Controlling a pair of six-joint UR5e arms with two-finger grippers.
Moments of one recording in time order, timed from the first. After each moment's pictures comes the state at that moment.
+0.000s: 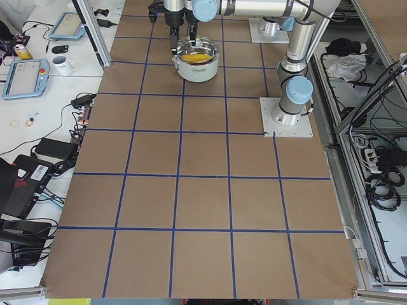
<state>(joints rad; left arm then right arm) -1.54 -1.70 -1.42 -1.54 1.62 0.03 2.00 -1.24 1.52 -1.86 -1.48 0.52</state>
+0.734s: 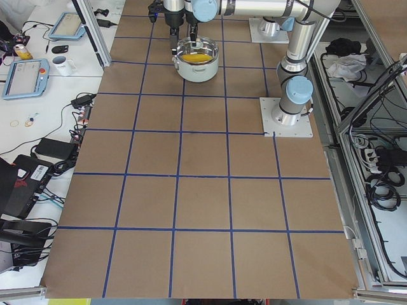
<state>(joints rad) -1.54 -1.70 -1.42 -1.54 1.62 0.02 2.00 -1.24 1.53 -1.87 -1.48 0.51</state>
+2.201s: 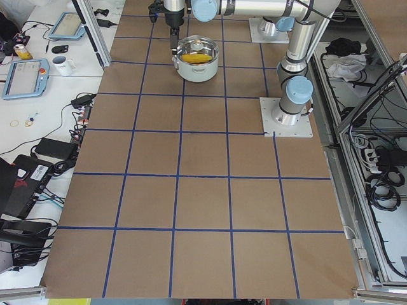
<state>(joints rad) -1.54 -1.70 -1.42 -1.54 1.62 0.03 1.80 -1.42 1.52 -1.76 -1.61 0.08</state>
